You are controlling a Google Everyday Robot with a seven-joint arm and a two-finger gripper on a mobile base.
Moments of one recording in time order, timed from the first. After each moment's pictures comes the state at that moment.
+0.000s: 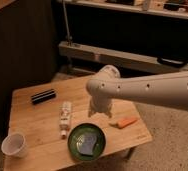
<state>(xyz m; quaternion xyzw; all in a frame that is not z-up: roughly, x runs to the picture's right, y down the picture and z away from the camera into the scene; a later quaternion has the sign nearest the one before) 0.039 0.114 0.686 -0.18 0.18 0.67 0.69</state>
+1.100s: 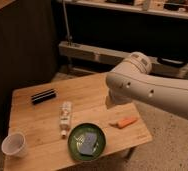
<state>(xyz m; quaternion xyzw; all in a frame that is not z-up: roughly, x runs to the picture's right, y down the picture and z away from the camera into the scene) 0.125 0.056 0.624 -0.11 0.18 0.67 0.72</state>
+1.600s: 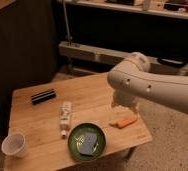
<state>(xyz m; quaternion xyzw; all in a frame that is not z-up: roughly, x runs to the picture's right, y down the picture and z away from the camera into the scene) 0.153 0.092 0.623 -0.10 0.20 0.84 0.50</state>
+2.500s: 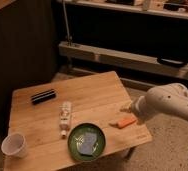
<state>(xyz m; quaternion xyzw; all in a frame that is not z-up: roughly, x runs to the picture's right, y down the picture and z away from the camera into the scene) 0.183 0.121 0.701 -0.19 0.16 0.88 0.41</state>
